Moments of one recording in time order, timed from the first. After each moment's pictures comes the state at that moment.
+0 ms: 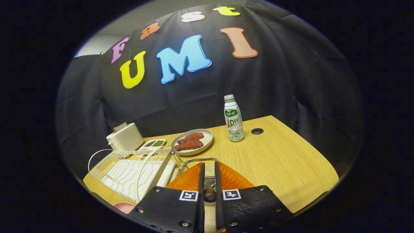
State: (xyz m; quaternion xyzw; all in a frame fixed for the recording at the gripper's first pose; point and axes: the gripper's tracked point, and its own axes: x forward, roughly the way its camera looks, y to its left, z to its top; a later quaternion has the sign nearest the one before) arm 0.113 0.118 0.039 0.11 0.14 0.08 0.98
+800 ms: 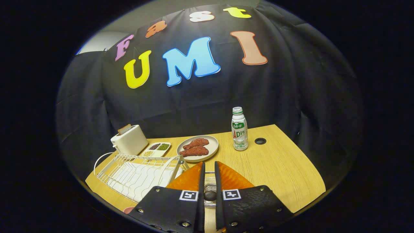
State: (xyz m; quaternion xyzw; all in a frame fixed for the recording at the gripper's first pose) arm 0.108 0.125 0.103 0.07 0.13 0.08 0.99
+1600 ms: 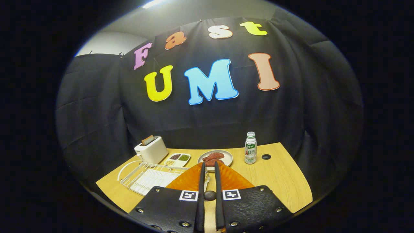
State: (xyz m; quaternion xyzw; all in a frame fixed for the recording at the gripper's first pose) arm 0.020 0.167 0.198 0.06 0.09 0.13 0.99
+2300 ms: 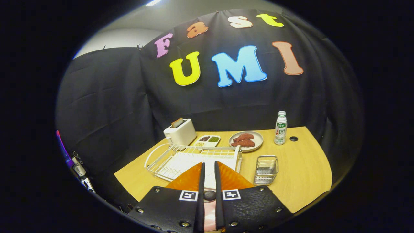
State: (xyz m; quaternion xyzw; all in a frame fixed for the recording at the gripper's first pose) arm -0.040 0.263 0.137 0.06 0.16 0.24 0.96
